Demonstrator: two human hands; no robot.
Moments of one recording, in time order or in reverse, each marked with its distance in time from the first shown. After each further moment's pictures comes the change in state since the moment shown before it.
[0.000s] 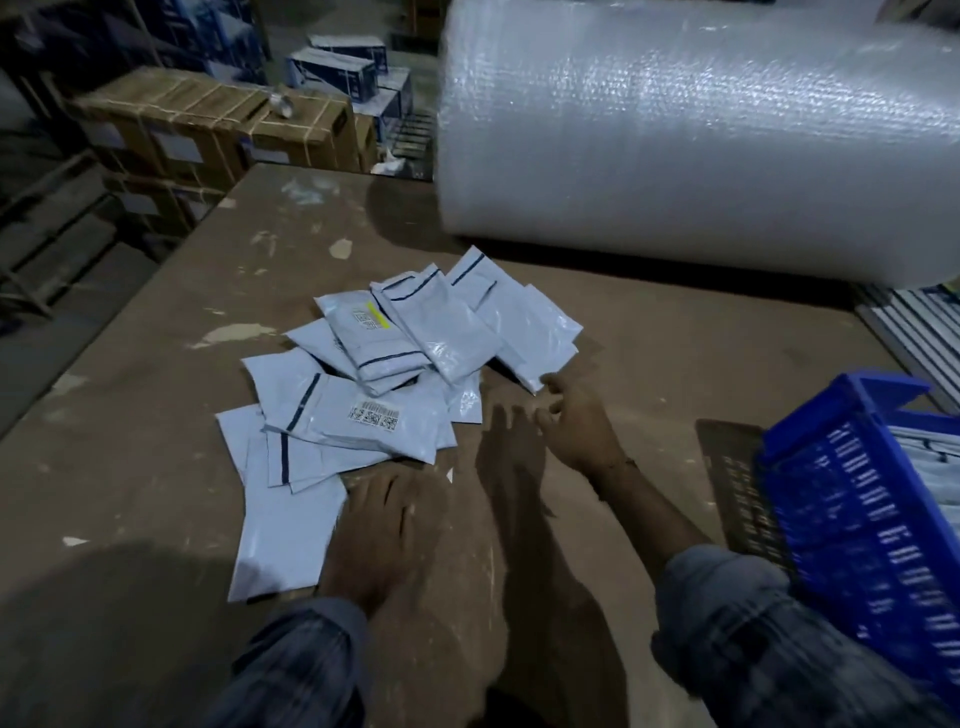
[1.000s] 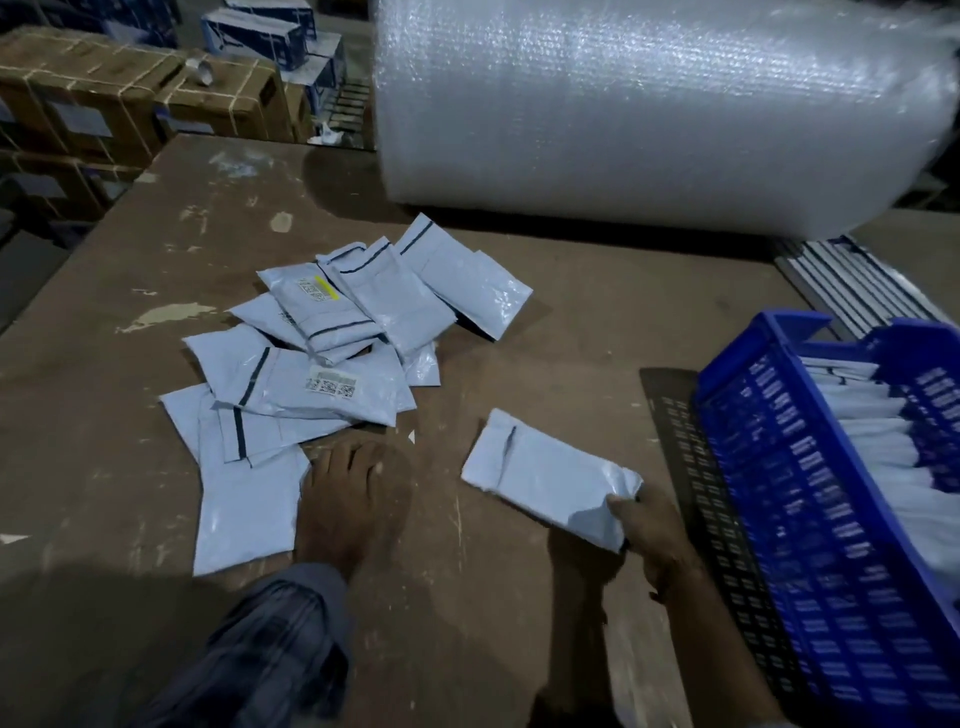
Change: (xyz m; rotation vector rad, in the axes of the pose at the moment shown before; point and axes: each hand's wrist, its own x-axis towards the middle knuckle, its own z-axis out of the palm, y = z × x) left_hand -0.004 0.012 0.001 0.041 0.118 0.003; right_hand -0.183 0.092 -0.047 0.353 0.234 0.691
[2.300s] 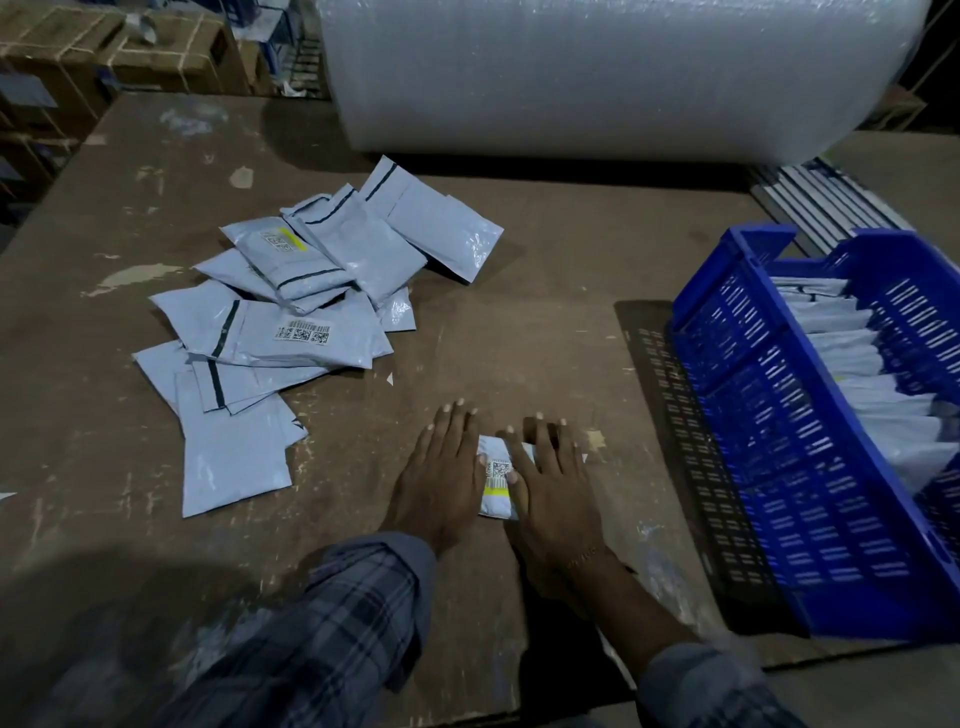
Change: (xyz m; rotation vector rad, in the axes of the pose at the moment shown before) left_hand -0.061 0.114 0.039 0.142 -0.397 0.321; right_hand -0.055 0.069 0.061 -0.943 -0.064 -0.728
